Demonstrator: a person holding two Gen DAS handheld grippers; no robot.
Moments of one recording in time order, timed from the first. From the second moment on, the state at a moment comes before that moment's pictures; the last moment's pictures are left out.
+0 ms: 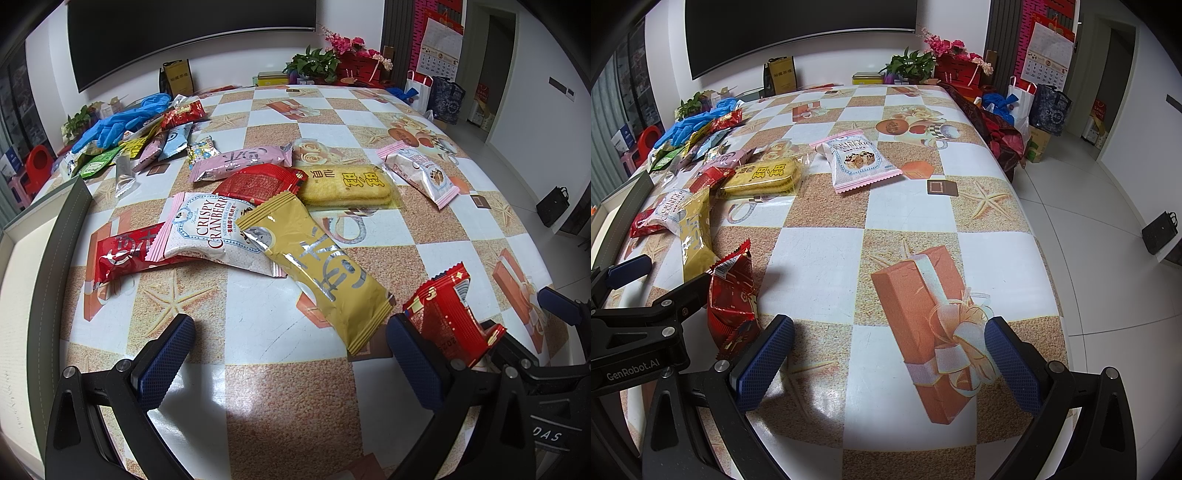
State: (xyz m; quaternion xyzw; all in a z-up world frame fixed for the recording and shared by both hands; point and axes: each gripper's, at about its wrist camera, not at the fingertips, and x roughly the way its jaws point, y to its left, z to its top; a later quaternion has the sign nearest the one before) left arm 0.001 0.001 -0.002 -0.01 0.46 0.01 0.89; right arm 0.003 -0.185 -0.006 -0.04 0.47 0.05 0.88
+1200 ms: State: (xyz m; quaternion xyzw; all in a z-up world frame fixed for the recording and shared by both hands) left arm 0.001 0.001 -0.002 -0.01 0.46 0.01 0.89; right arm 0.004 -0.186 -0.006 -0.04 0.47 0.05 0.88
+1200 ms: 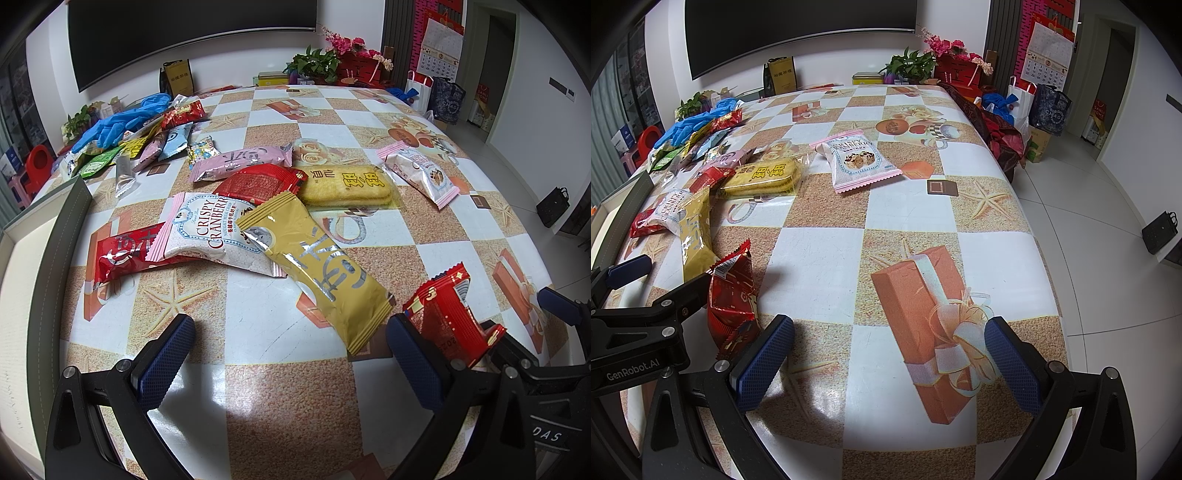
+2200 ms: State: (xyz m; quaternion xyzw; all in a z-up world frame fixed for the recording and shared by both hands) left arm 0.001 0.001 -0.002 -0.01 0.46 0.01 0.89; right arm 0.004 -0.185 -0.006 -0.04 0.47 0.05 0.88
